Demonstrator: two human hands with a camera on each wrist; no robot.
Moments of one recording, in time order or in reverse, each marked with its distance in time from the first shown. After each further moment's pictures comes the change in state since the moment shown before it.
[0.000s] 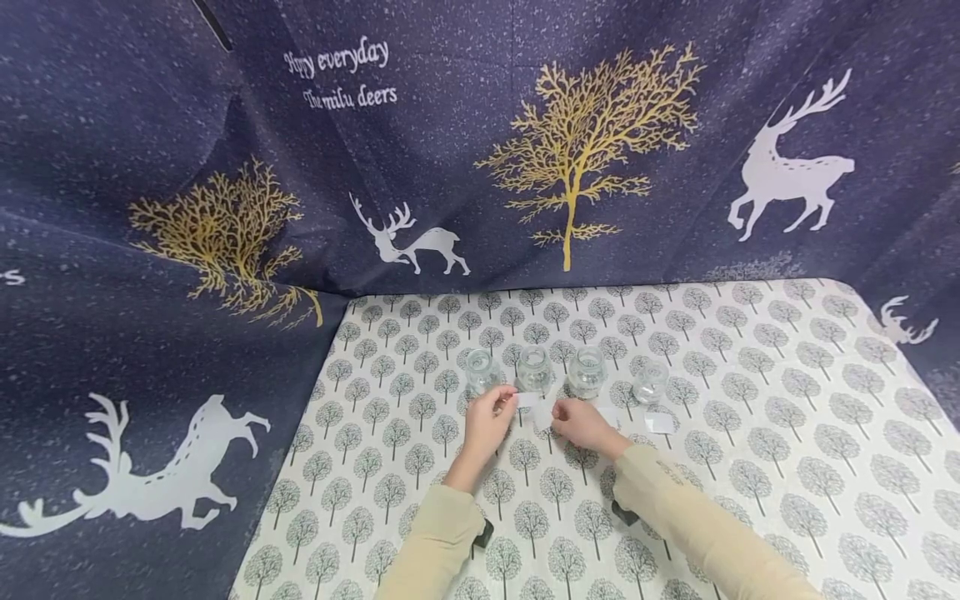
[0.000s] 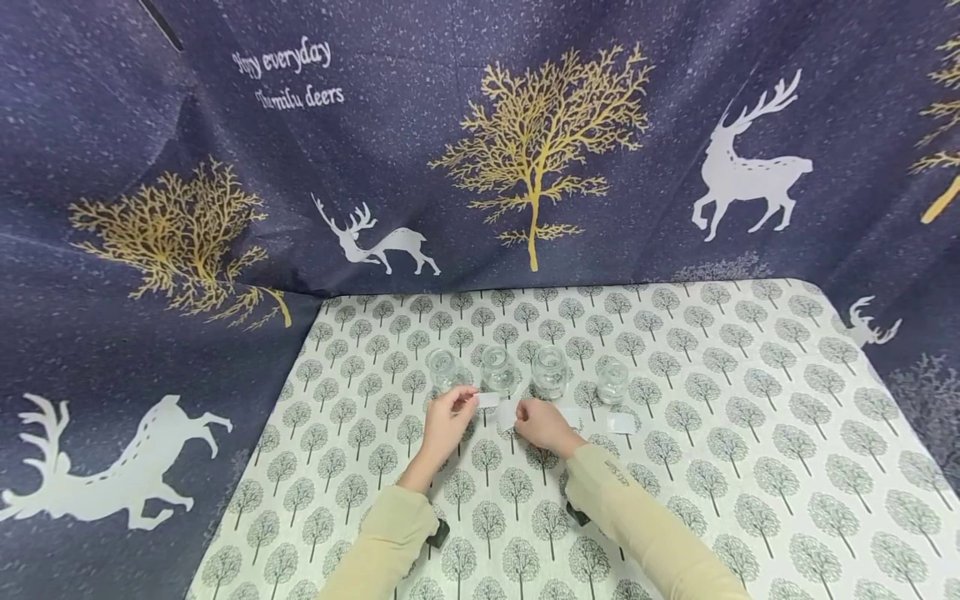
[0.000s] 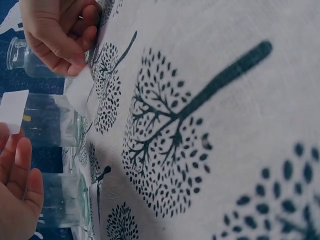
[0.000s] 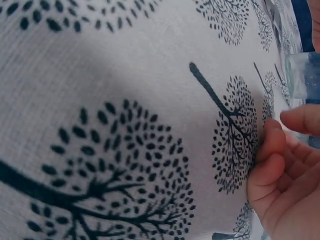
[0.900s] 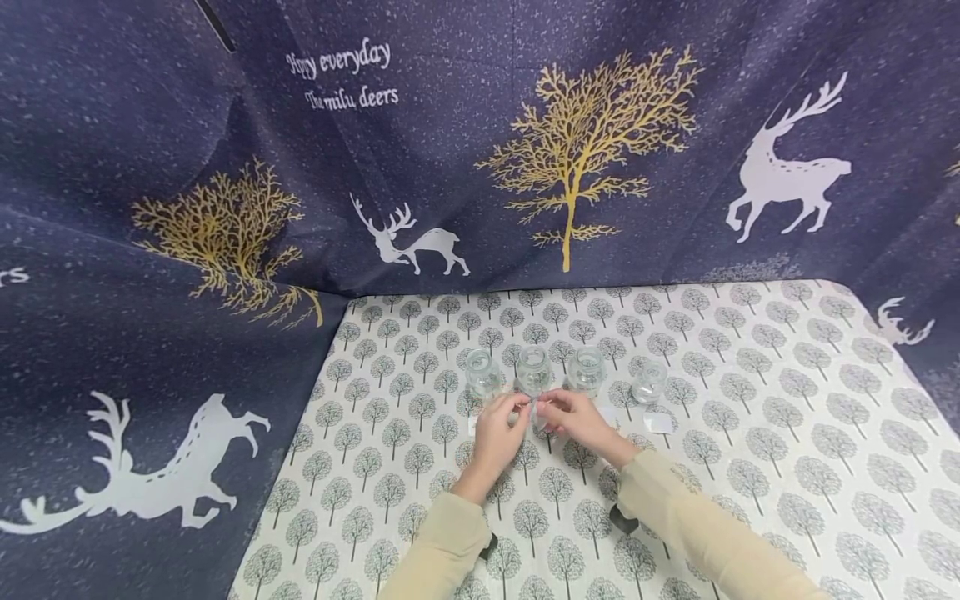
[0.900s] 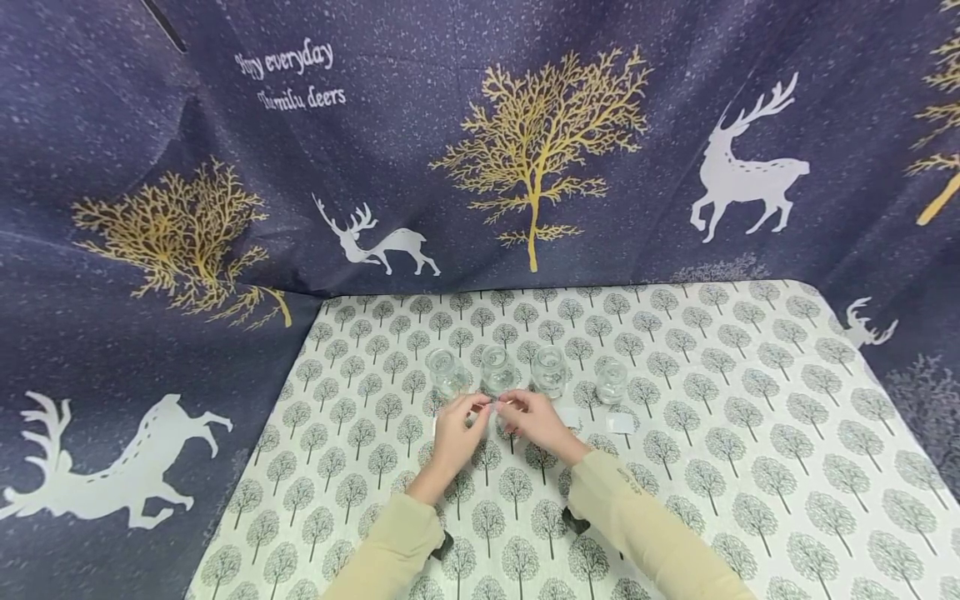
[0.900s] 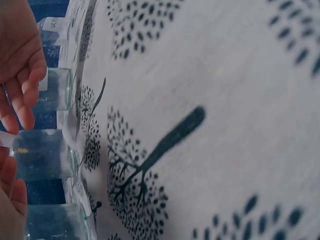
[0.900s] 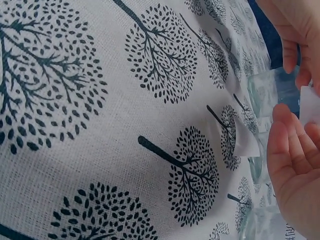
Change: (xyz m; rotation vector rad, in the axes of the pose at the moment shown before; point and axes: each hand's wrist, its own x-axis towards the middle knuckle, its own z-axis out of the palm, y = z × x) left_hand -0.016 0.009 0.012 0.163 0.047 0.185; right_hand -0.019 -0.029 -0.014 0.481 -0.031 -0.098
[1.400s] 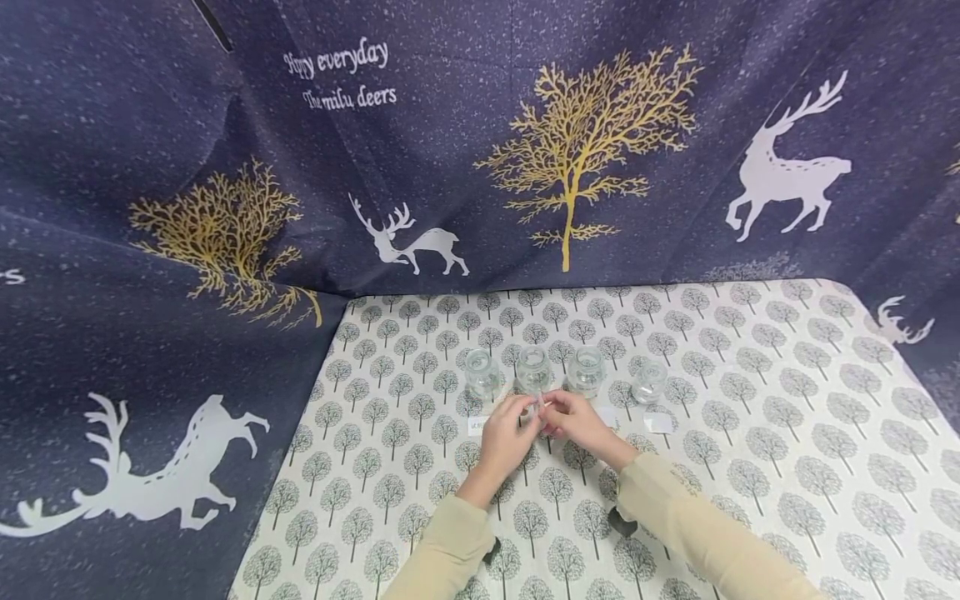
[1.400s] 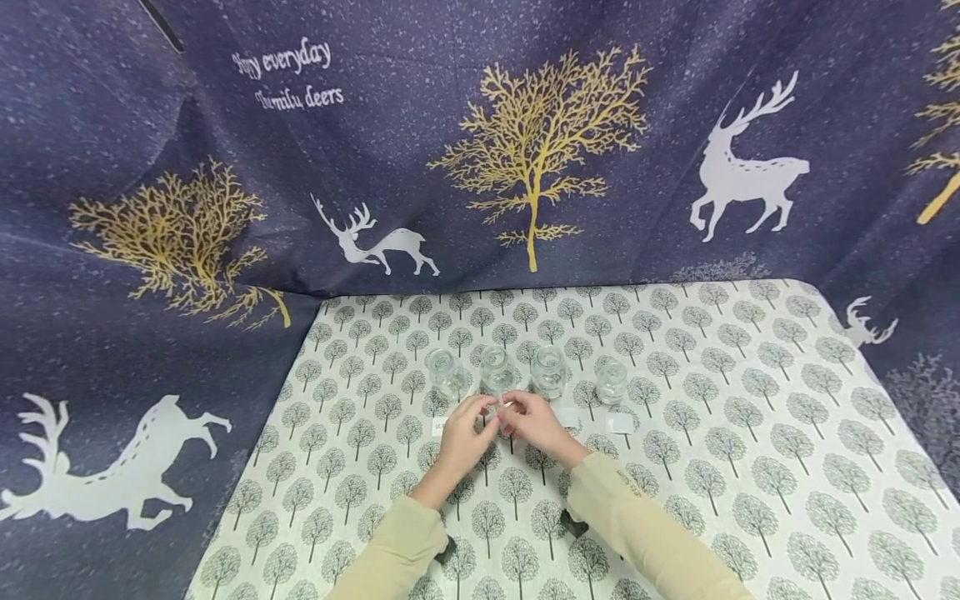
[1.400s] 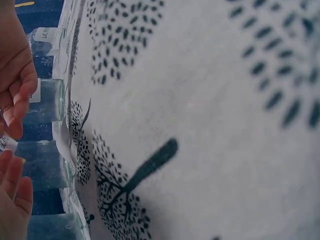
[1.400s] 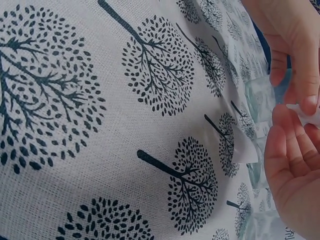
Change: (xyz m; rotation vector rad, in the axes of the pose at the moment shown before) left_hand -0.004 0.003 0.008 0.050 -0.038 0.071; right_hand 0.003 0.009 0.001 0.040 0.003 -0.028
